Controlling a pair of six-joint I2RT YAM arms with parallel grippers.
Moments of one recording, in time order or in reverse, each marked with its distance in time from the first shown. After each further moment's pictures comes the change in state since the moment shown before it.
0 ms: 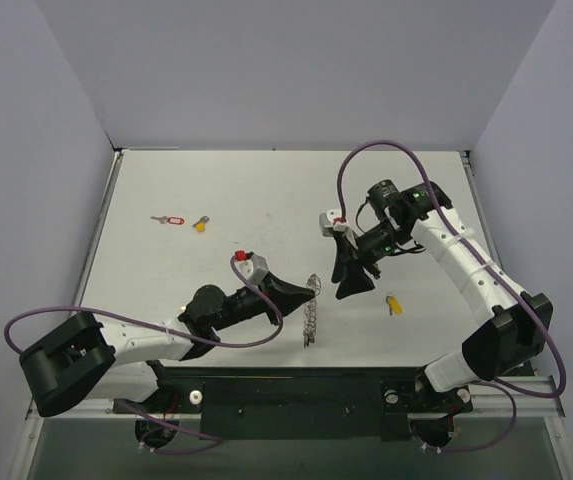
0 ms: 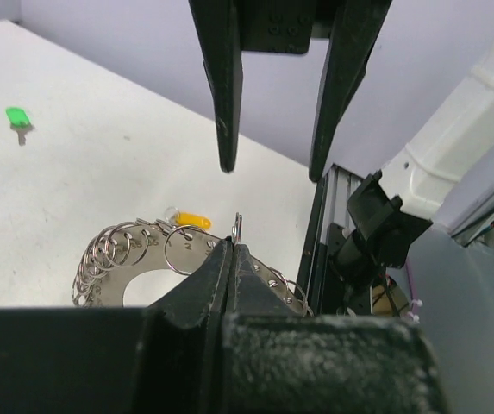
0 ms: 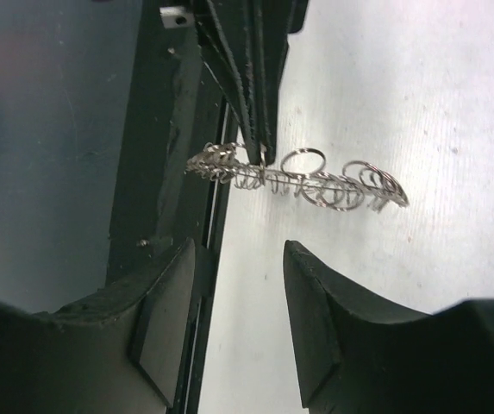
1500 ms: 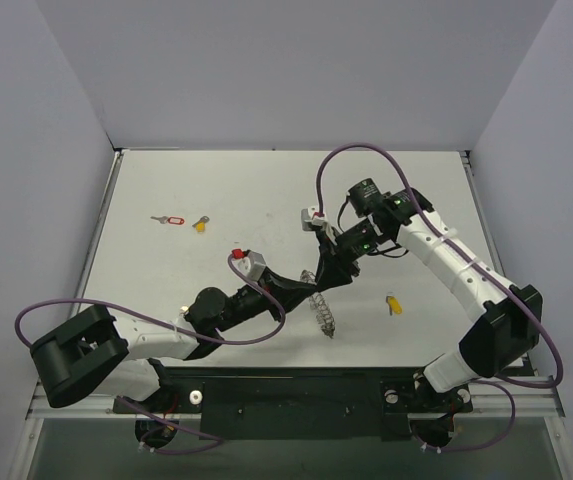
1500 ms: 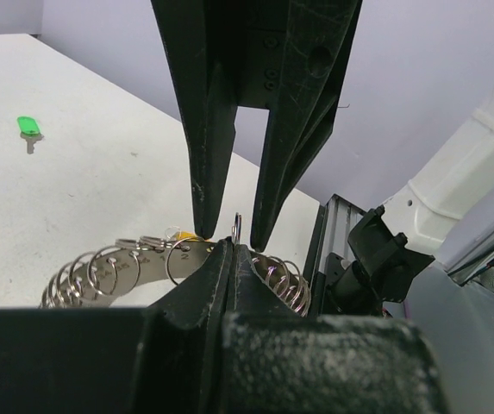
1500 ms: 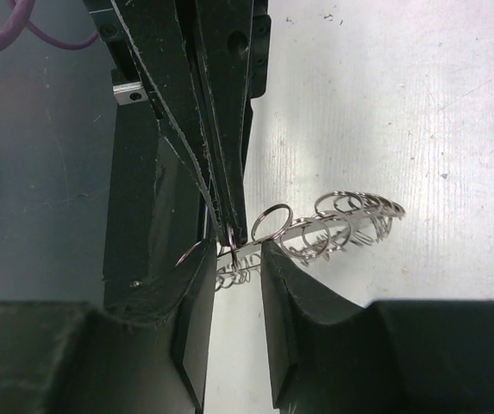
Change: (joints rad) left arm -0.016 0.073 -0.007 0.153 -0.097 -0.069; right arm 0.093 0.027 -0.040 0.259 -0.010 0.272
